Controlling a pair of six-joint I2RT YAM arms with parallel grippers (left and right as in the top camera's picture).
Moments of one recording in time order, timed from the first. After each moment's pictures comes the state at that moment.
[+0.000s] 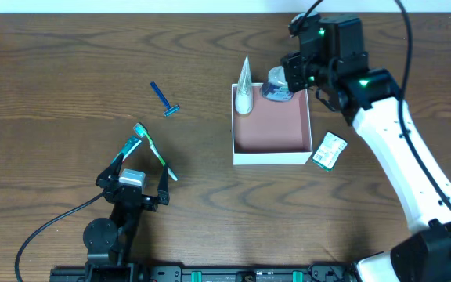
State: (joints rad) left arm -0.01 0.01 0.02 -0.10 0.21 0.09; right arm 0.31 1.63 1.49 -0.58 -0.16 0.02
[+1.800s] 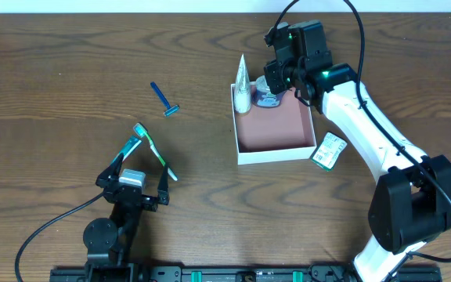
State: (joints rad) left arm -0.01 0.01 0.02 -0.10 0.21 0.09; right arm 0.34 1.86 1.49 -0.45 -0.14 -0.03
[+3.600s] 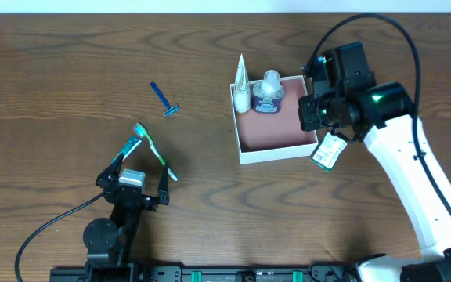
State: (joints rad) left arm -0.01 0.01 0.02 -0.10 0.21 0.09; right arm 0.31 1.52 1.40 -0.99 -0.10 0.13
